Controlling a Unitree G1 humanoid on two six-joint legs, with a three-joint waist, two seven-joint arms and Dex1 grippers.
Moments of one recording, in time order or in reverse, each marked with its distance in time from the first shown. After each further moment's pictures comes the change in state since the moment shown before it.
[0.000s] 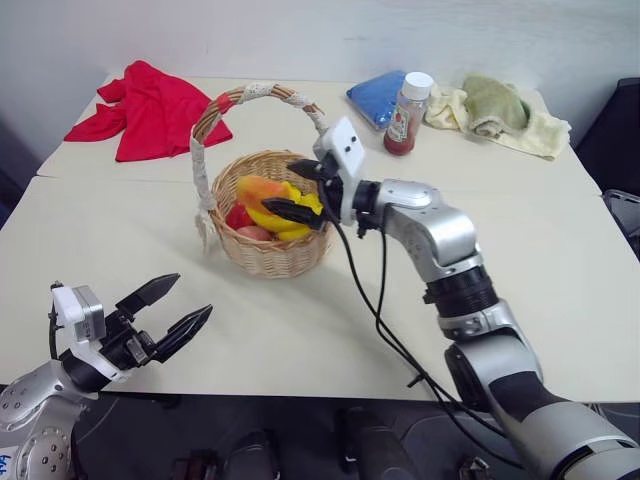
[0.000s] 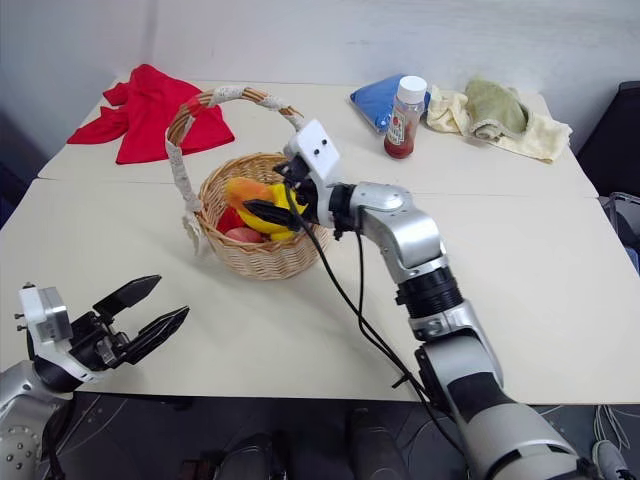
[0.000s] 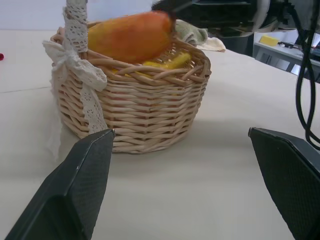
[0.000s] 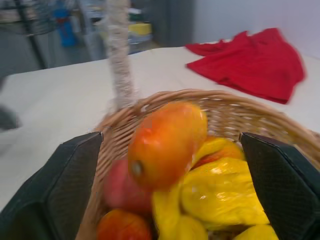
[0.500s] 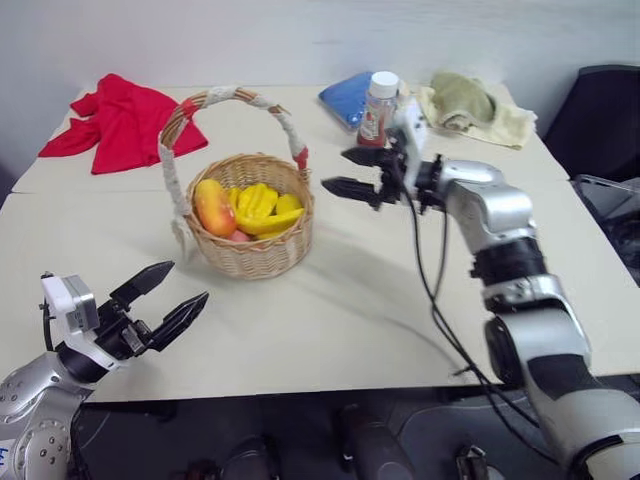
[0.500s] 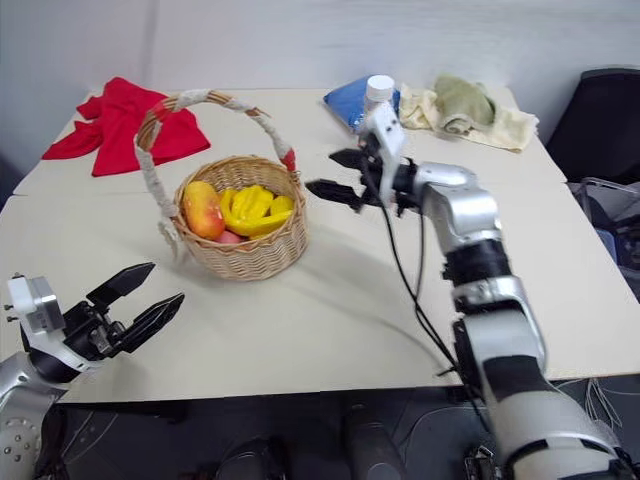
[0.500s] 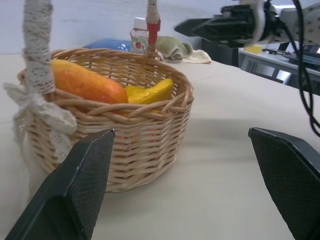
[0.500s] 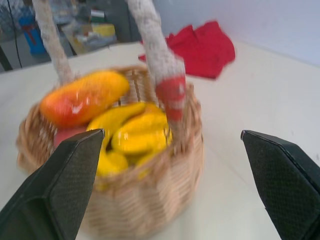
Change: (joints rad) left arm -0.047 0.009 0.009 -0.004 -0.028 0.004 0.037; right arm -0.217 0.024 -0.082 0.581 -0.071 -0.302 0.087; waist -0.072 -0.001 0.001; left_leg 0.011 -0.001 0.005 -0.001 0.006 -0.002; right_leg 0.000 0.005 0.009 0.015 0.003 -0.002
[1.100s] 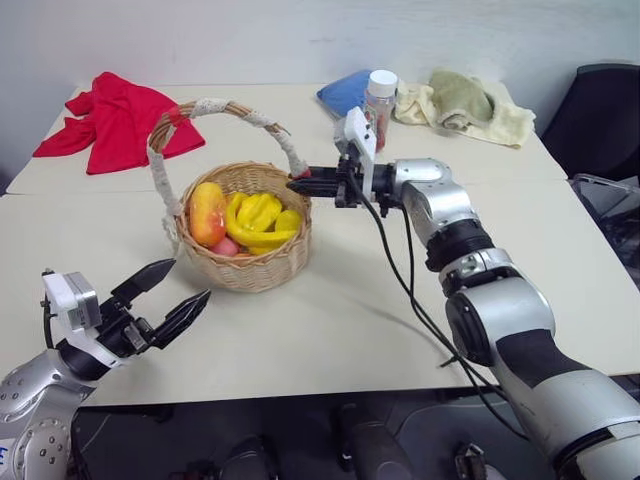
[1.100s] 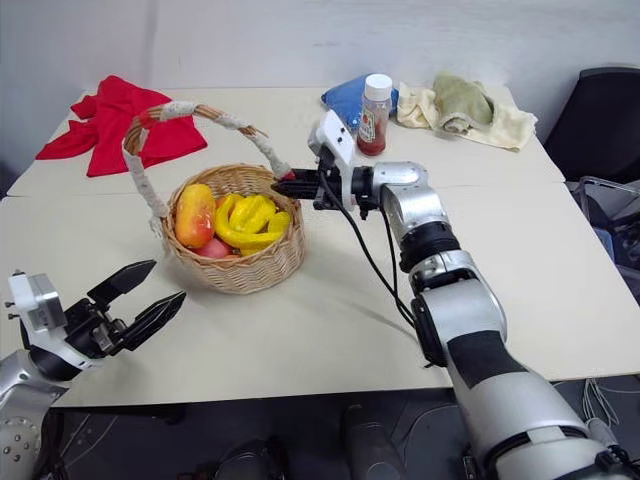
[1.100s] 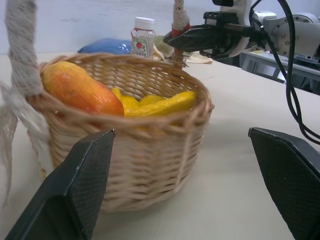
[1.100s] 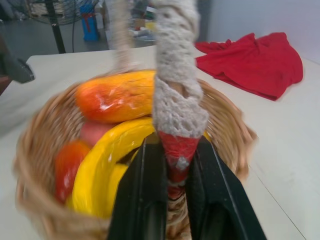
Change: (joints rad) left arm -0.005 0.009 -0.023 -0.018 -0.010 0.002 0.023; right arm 0.002 0.045 -0.003 0.151 -0.091 -0.235 0.228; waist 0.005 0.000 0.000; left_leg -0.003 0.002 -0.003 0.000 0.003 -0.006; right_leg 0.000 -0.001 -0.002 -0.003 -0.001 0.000
